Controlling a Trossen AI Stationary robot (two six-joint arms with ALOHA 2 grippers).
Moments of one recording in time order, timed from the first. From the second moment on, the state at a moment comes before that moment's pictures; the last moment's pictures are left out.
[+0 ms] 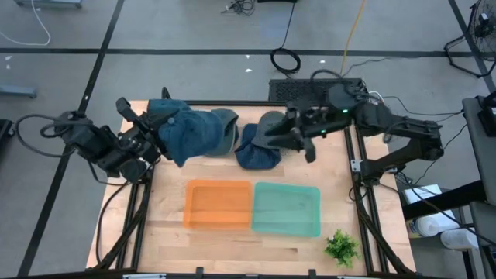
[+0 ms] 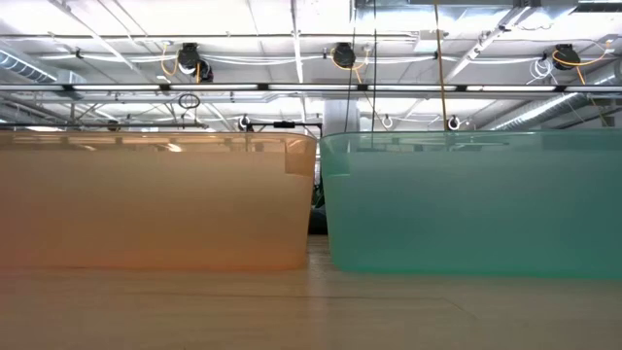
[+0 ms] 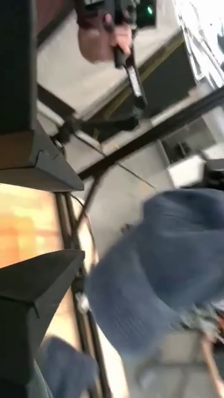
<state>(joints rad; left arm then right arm) -0.58 1.03 1.30 0.22 -1.16 1.59 -0.07 1.30 1.58 -0.35 -0.30 0.36</state>
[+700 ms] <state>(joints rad) -0.69 0.95 1.30 -0.38 -1.05 0.90 -0.07 1.24 1.58 -0.13 -0.07 0.04</state>
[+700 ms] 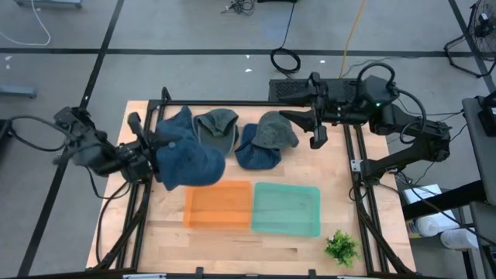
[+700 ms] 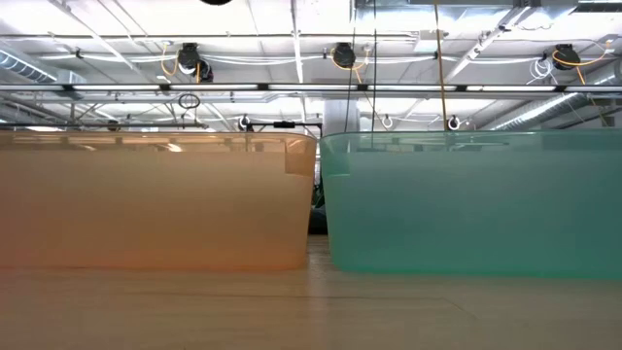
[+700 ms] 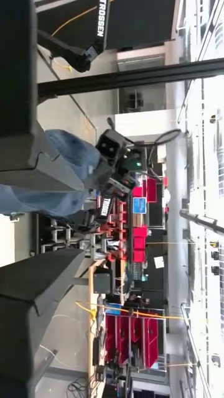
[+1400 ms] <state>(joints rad) -0.68 1.03 1.30 -0.69 -0.81 0.22 -0.07 1.24 1.58 -0.08 0.03 0.05</state>
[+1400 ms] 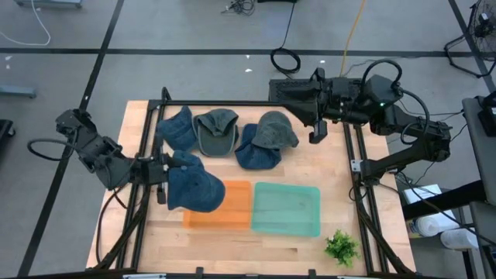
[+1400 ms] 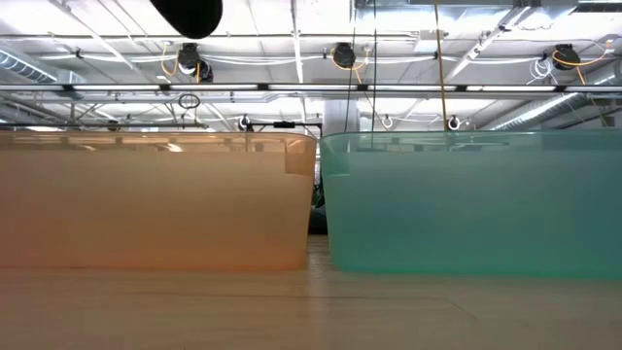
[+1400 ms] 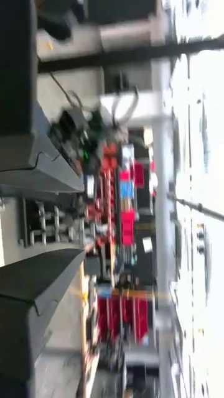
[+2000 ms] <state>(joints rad) -0.71 1.04 0.95 -0.27 -0.84 0.08 -0.07 1.24 1.58 -0.06 0.05 0.10</state>
